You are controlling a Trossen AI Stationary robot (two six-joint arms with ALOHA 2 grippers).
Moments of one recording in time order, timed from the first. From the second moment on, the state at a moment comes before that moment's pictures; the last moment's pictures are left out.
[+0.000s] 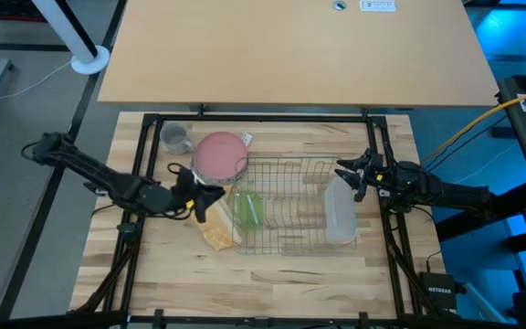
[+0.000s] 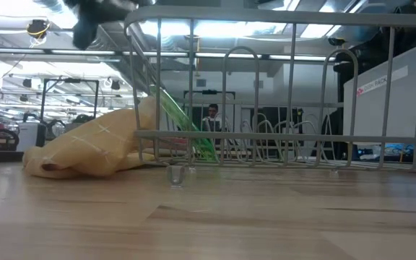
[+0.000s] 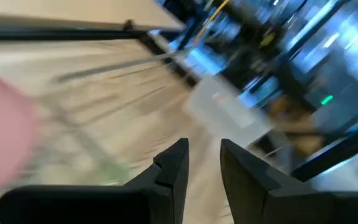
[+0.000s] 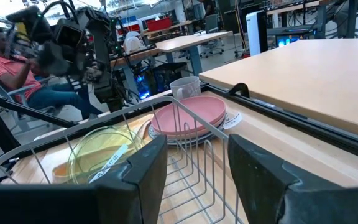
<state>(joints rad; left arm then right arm) -0.41 0.99 0.62 0.04 -0.74 -0.82 -0.11 0.08 0.14 -0.08 0.19 0.25</state>
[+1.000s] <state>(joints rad) -0.07 1.26 0.58 -0.35 -0.61 -0.30 -0.11 0.08 0.14 -0.08 0.19 0.26</state>
